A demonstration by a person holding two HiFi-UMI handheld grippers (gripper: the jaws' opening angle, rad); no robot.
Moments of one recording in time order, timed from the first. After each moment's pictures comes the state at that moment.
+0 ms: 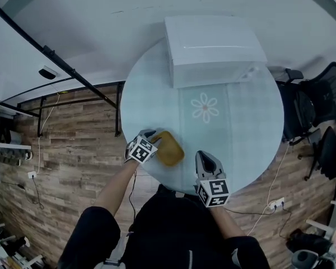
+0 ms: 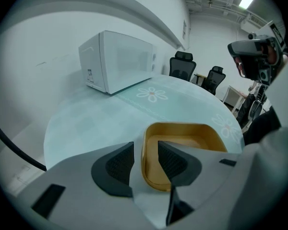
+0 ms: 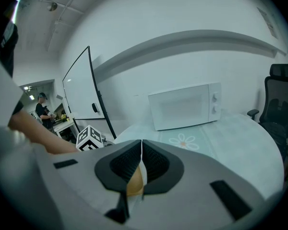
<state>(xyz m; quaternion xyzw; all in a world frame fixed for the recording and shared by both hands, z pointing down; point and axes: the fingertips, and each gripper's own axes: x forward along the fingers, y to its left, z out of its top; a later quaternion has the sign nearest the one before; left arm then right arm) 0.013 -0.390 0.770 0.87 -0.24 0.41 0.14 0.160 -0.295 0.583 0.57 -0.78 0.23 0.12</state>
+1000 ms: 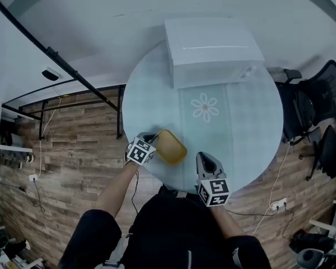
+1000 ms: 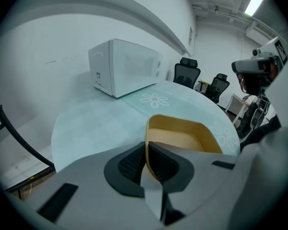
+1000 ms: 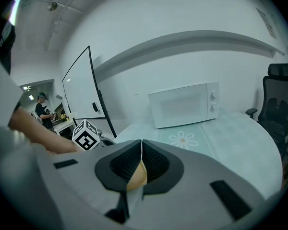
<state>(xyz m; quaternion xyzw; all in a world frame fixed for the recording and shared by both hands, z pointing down) 0.004 -0.383 0.745 0.87 -0.27 0.38 0.17 0.160 -0.279 0.588 0.58 -0.77 0.23 0.12</state>
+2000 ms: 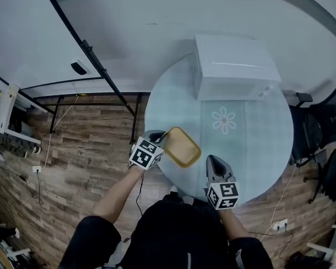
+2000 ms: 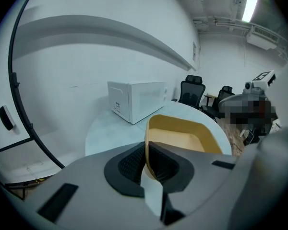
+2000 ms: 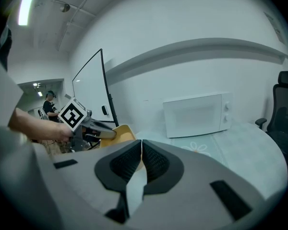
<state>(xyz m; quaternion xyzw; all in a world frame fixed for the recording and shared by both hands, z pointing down) -0.044 -0.389 0.609 0.88 -0.33 0.31 0.14 0.114 -0.288 0.554 0.55 -0.81 0.19 0.11</state>
